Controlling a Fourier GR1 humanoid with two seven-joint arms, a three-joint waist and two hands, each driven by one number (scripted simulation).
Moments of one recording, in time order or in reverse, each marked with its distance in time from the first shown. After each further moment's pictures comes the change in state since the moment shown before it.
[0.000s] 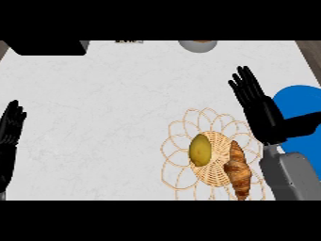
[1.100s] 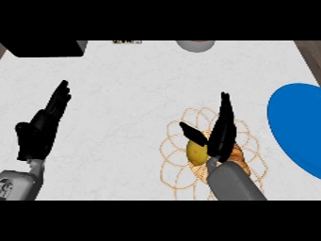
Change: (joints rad) left arm -0.248 -0.073 -0.137 0.099 -0.051 -0.025 0.235; right arm -0.061 0.170 0.315 0.333 0.938 -1.109 0.487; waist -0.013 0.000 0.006
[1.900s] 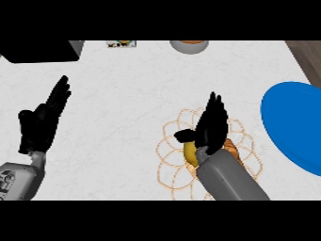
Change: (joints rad) left arm -0.049 -0.007 0.018 0.042 -0.002 0.002 0.048; right arm -0.105 0.015 0.064 -0.091 0.361 0.469 0.724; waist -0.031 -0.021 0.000
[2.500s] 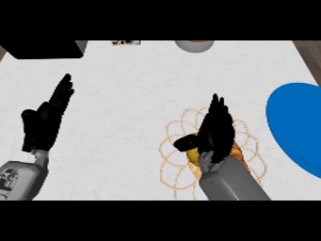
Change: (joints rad) left arm -0.013 -0.018 0.000 -0.001 -0.014 -0.010 -0.006; right arm 0.066 -0.007 0.008 -0.299 0.028 0.283 0.162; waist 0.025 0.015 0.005
